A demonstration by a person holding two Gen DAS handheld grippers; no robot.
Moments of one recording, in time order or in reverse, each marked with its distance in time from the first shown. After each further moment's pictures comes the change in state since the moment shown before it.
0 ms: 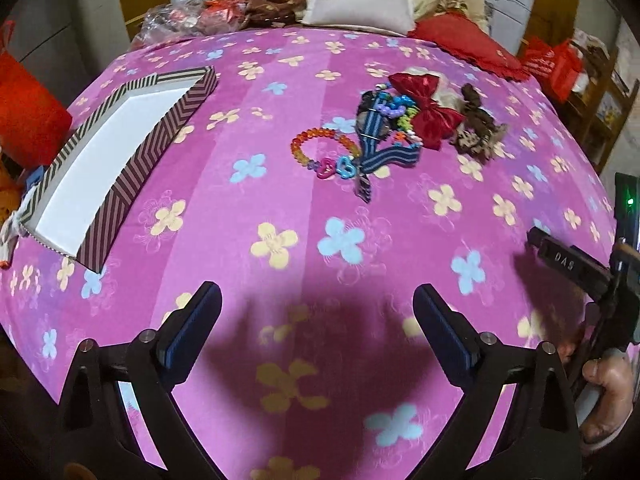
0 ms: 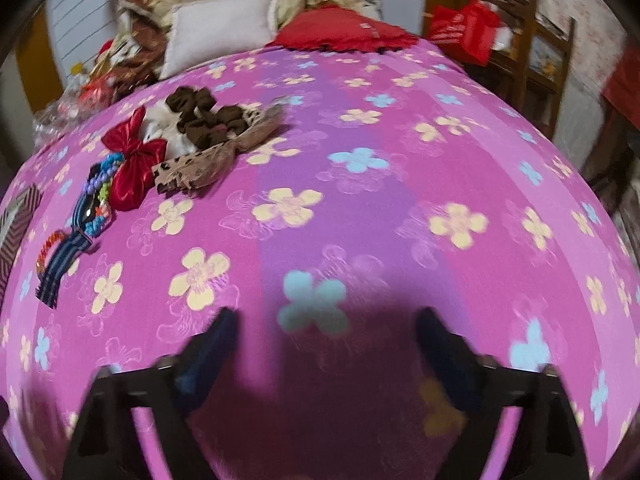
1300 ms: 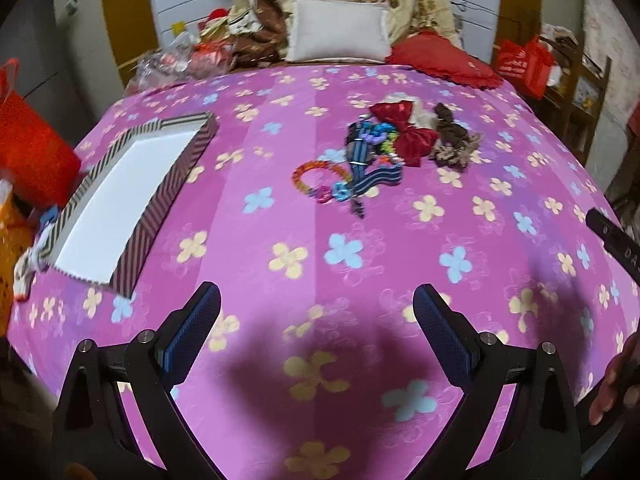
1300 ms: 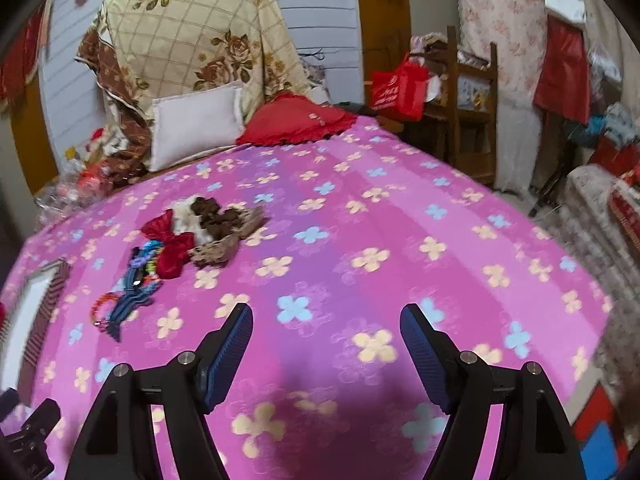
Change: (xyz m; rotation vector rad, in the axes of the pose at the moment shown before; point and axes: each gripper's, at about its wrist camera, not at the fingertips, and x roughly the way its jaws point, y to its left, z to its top) left arm -0.035 0.003 -0.018 0.091 -0.124 0.016; right arm -0.121 -0.007 -0.036 0.097 -0.257 -0.038
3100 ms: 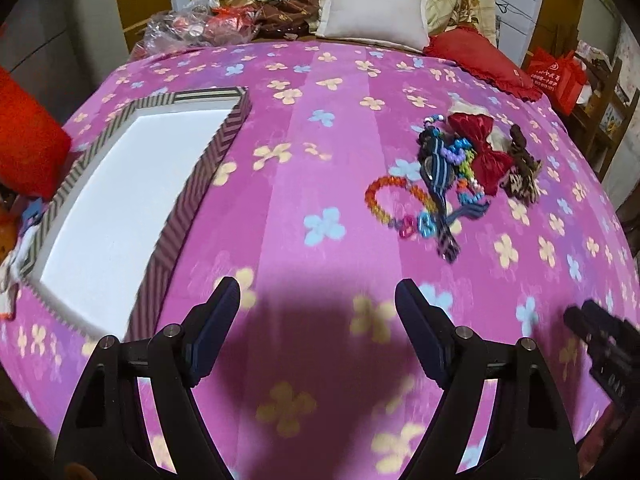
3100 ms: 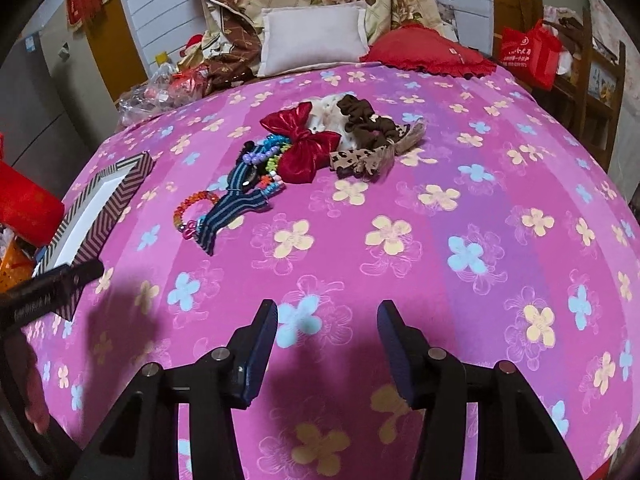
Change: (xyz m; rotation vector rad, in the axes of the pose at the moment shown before) left arm 0.073 0.075 0.055 -0.075 0.101 -0.036; right arm 0.054 0.093 -0.022 -0.219 0.263 0.284
